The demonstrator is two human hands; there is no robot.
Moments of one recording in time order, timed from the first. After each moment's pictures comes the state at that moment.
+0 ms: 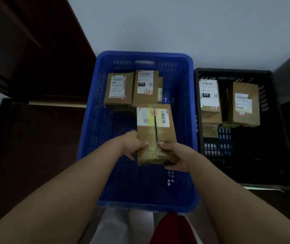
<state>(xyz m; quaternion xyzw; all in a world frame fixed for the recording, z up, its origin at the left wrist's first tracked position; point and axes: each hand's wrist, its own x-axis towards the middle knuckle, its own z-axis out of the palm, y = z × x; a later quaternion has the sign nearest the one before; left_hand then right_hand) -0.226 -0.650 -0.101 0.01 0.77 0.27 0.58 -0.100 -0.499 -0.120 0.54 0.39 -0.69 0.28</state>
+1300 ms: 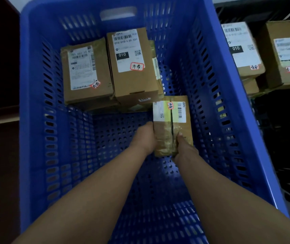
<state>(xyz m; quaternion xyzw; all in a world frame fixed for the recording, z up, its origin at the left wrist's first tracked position) -0.264 -0.596 -0.325 0.27 0.85 0.17 0.42 -0.154 -0.522 -0.366 0.74 0.23 -0.63 0.01</state>
